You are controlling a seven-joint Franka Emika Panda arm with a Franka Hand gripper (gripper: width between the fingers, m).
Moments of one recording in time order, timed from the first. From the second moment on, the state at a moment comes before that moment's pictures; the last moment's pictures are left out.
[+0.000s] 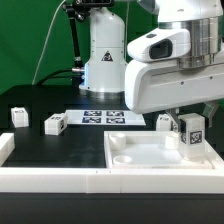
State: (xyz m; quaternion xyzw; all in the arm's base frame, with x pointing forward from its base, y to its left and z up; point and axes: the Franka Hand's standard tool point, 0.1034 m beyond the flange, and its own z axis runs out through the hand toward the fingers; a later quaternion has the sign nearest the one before) arm 0.616 0.109 0.080 -0.99 -0.10 0.00 0.06
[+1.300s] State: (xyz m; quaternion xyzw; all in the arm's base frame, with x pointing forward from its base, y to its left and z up) arm 0.615 0.116 0.078 -0.83 0.55 0.01 0.05
